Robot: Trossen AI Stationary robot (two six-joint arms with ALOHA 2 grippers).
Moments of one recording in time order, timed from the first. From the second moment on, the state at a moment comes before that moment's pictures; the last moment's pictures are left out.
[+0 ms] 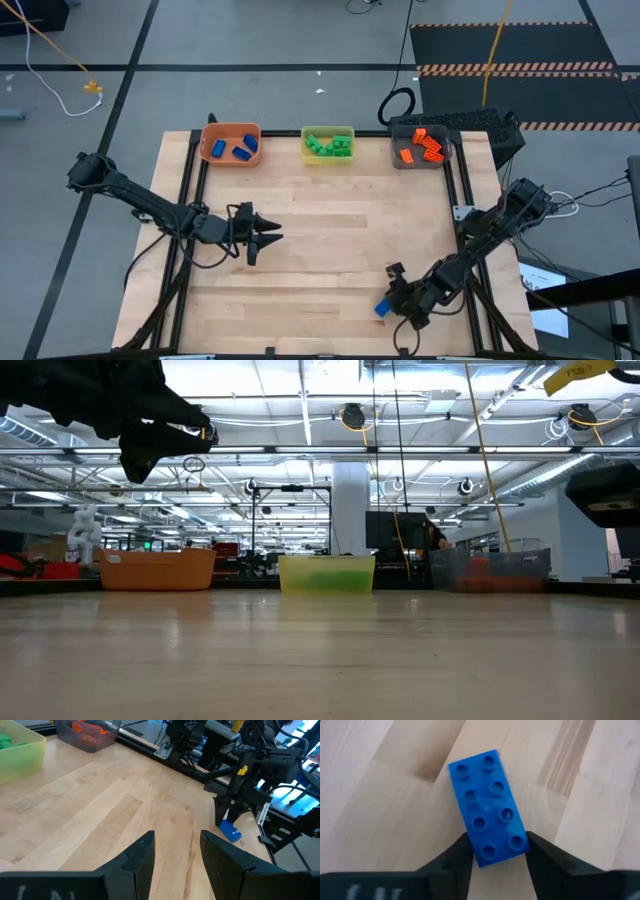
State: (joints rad) left arm -0.39 1.03 0.37 0.37 -0.46 -0.55; right arm 0.77 1.63 0.73 -0.24 0.24 0.31
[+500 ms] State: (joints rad) left arm -0.39 1.03 0.37 0.37 -0.46 -0.56; right arm 0.73 1.64 0.72 -0.05 0.38 0.28
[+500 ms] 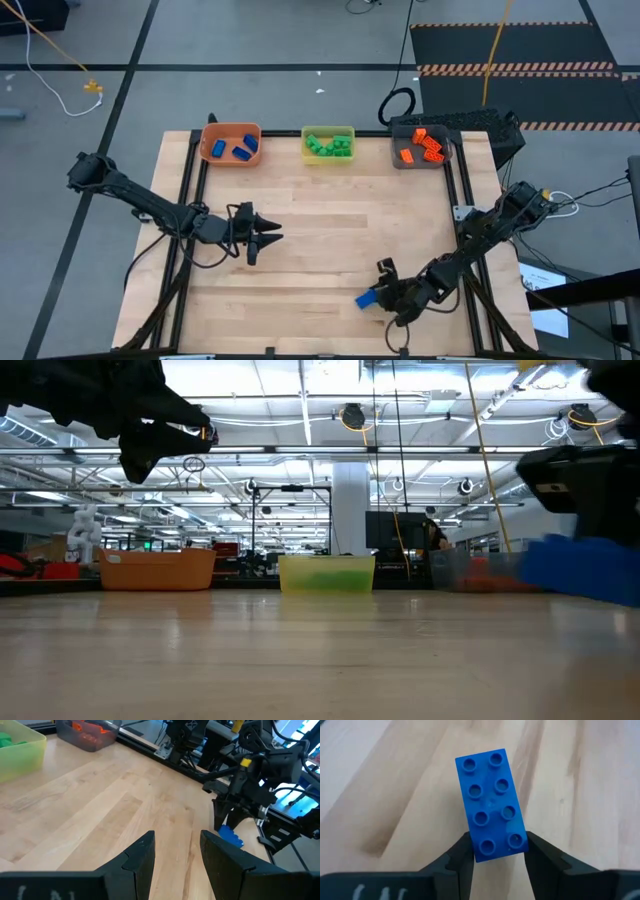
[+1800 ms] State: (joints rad) left arm -0.45 1.38 0.64 0.48 -0.59 0.76; right arm 0.10 1.64 0.73 0.53 -0.21 0.23
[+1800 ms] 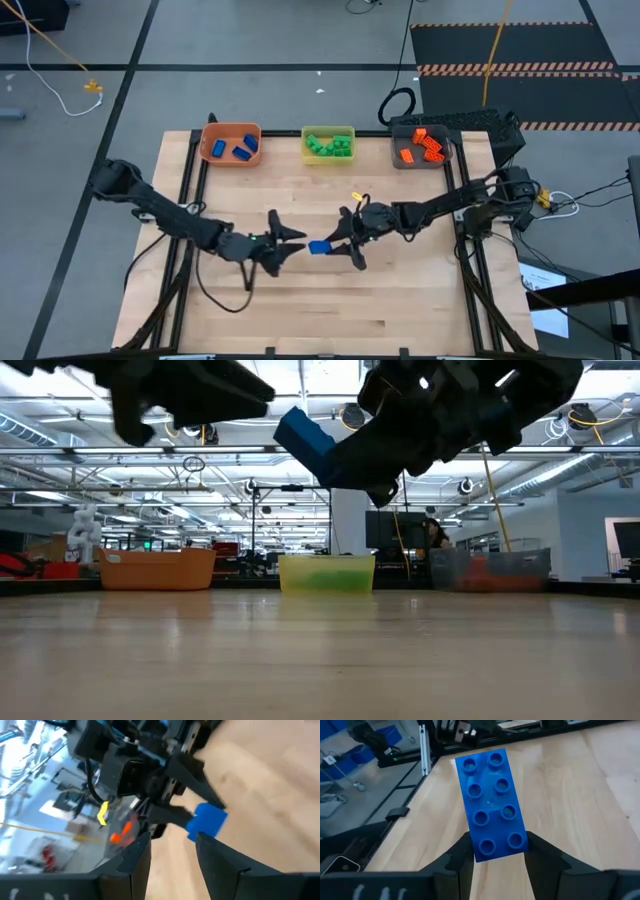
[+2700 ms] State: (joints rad) left arm -0.39 1.50 0.81 0.15 -0.52 0.73; right arm 0.09 1.63 0.73 0.50 -0.21 0.20
